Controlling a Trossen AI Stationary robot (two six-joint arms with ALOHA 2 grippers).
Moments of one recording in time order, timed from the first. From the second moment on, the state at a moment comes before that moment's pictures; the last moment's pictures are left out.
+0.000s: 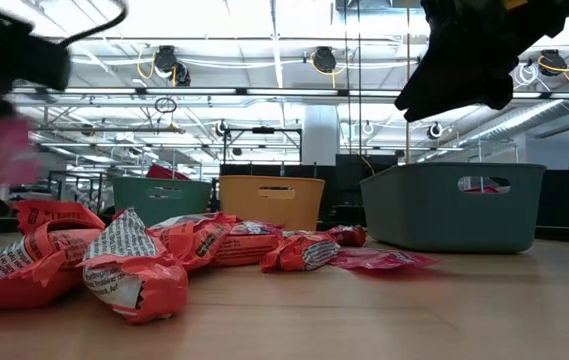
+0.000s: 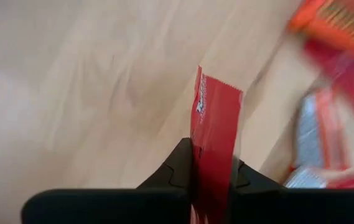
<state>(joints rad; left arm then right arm) -0.58 1.13 0.67 -0.86 -0.12 -1.11 0.47 1.36 0.82 -0.34 0.73 0.88</state>
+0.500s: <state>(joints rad) -0.17 1.14 0.90 -0.78 -0.22 -0.61 0.47 1.36 0.82 -0.31 0.70 0.88</state>
